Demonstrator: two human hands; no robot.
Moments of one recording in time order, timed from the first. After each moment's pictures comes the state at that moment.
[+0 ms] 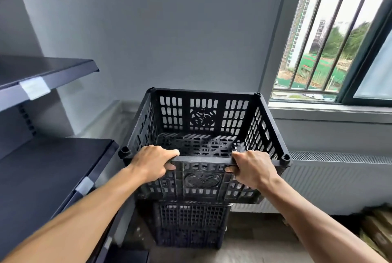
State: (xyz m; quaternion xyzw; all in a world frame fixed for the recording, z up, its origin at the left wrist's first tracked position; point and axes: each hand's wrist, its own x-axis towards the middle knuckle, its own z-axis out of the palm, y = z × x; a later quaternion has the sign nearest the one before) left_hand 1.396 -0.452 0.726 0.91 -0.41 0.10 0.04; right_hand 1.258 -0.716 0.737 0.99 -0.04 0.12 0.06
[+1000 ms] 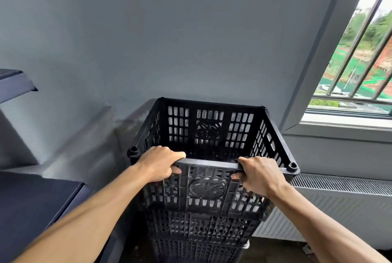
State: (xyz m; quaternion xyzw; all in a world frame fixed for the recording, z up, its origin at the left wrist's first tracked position) left_hand 1.611 -0.539 0.708 0.91 -0.41 0.02 0.03; right_hand 1.481 -0.809 0.704 1.00 -0.01 0.08 0.04
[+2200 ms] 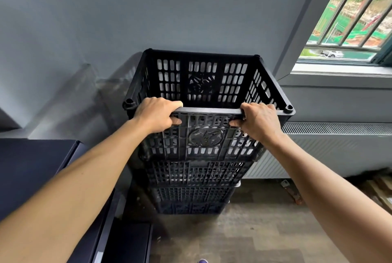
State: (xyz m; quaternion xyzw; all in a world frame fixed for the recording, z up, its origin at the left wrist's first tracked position) left_hand 1.620 -0.534 0.692 0.90 -0.42 0.09 0.04; right_hand 1.482 -0.804 0.676 0.98 -0.11 0.16 0.04
